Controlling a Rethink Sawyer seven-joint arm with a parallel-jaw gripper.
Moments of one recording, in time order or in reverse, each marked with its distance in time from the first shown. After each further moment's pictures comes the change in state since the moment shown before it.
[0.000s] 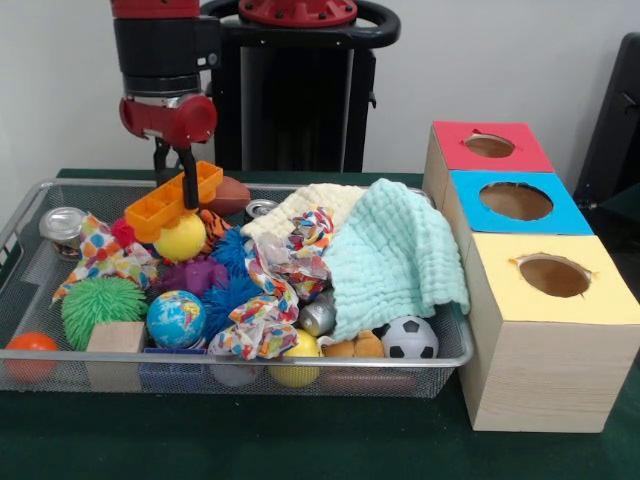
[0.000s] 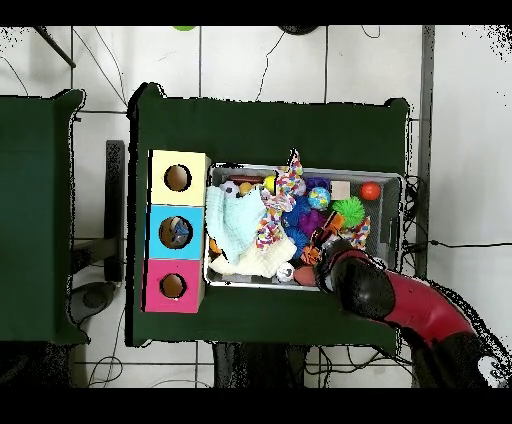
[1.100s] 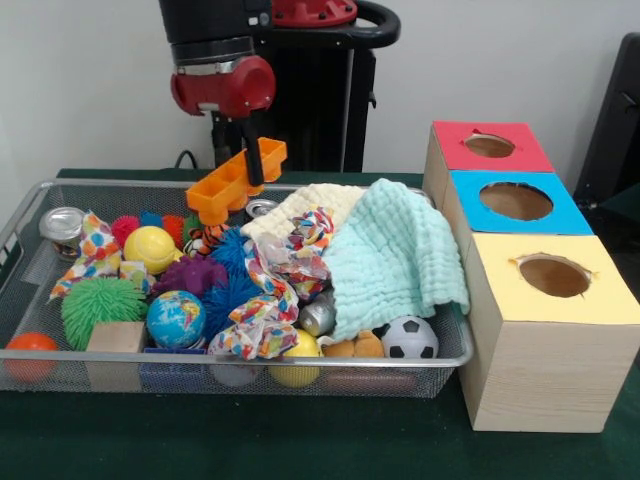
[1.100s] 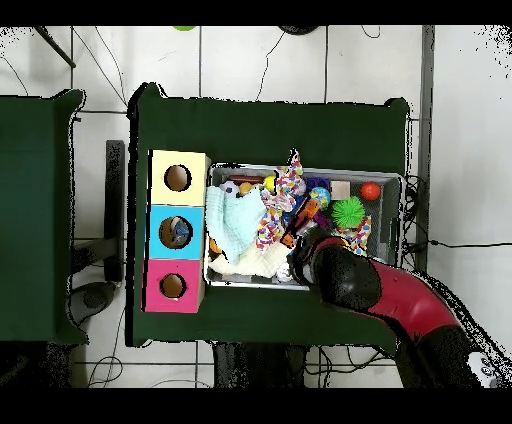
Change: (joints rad) arm 0.019 -0.086 0.128 0.085 0.191 0.046 0.000
